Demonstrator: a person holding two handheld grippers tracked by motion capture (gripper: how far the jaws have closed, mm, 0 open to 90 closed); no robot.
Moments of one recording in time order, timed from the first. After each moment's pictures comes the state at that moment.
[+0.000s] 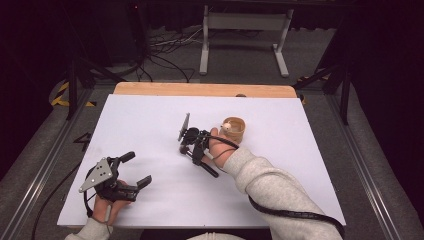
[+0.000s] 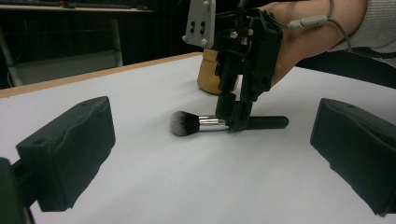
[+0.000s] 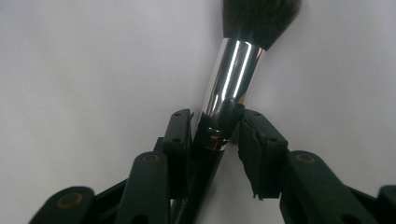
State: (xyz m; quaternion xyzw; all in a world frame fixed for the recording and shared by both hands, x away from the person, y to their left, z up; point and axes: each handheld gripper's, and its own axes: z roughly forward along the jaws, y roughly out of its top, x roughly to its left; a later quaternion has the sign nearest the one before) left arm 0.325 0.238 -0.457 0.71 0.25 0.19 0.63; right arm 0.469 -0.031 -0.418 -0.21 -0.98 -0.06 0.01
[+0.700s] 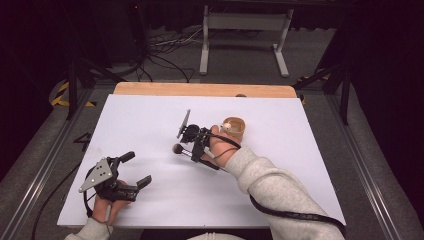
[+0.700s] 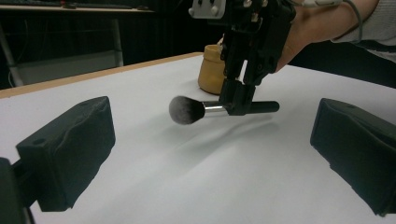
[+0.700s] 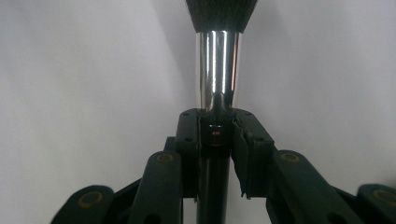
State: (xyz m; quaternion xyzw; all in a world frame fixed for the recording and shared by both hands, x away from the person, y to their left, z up) left arm 0.325 0.238 -0.457 0.71 0.25 0.19 0.63; right arm 0.461 -0.032 -0.395 -0.20 -0.98 -0.10 0.00
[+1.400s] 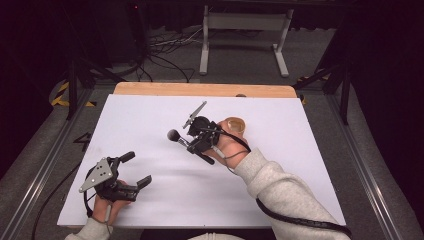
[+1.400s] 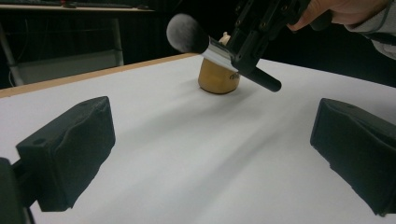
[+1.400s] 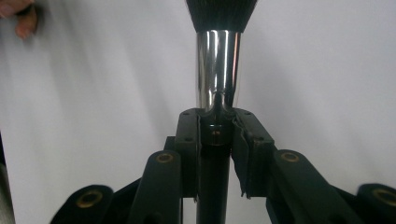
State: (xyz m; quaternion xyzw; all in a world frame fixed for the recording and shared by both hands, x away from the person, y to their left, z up) left arm 0.325 0.238 -0.457 0.71 0.26 0.19 0.63; right arm 0.441 -0.057 -0.353 -0.20 -0.95 -0.25 -0.04
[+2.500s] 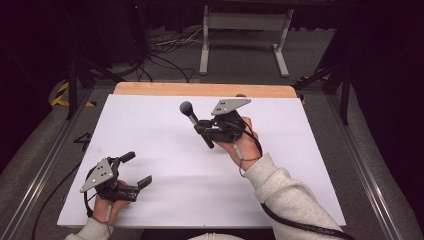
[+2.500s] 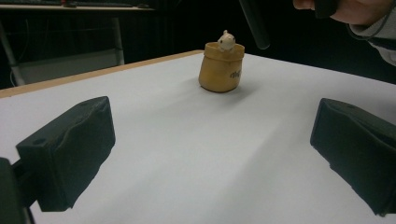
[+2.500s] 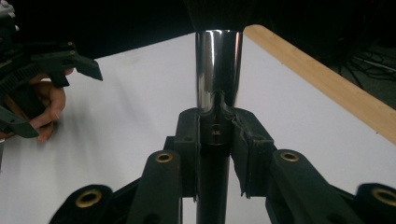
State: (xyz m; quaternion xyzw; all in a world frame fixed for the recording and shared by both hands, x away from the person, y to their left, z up) left arm 0.326 0.237 -0.457 0.71 0.25 0.20 0.62; right arm 0.425 -0.114 -0.323 -0.21 -0.85 -0.47 -0.13
